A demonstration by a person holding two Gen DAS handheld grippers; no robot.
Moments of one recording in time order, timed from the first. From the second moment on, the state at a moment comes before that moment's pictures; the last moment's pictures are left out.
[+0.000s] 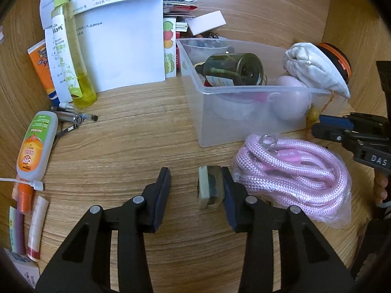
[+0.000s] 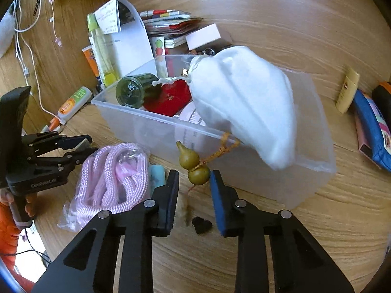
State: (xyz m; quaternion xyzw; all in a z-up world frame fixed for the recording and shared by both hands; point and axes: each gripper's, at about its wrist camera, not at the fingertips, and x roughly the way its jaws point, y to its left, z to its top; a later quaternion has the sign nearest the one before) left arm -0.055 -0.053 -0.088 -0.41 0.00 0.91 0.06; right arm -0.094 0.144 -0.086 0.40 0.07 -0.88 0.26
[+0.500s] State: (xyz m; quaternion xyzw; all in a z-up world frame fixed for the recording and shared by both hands) left arm -0.054 -0.055 -0.093 -0.42 -0.01 0.90 0.08; right arm -0.099 0.129 -0.087 0.40 0.06 -0.88 0.27
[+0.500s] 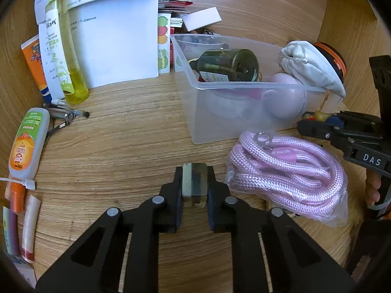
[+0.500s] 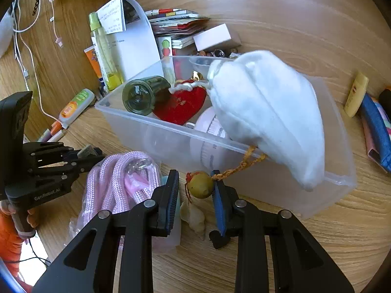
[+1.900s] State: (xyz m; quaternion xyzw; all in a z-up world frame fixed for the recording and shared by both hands) left arm -0.114 0.025 -0.018 -0.37 -0.01 0.91 0.17; right arm -0.149 0.190 -0.048 0.36 0.09 -0.89 0.25
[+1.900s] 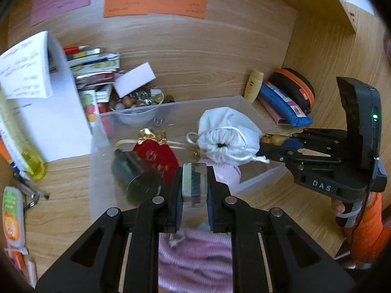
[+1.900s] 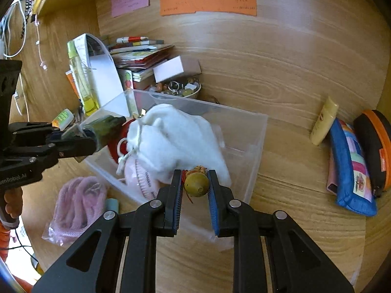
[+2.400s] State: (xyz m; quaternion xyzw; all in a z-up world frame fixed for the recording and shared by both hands) left arm -0.143 0.040 -0.033 -0.40 0.01 0.90 0.16; right arm -0.154 0.185 -0.059 0.39 0.12 -0.88 0.25
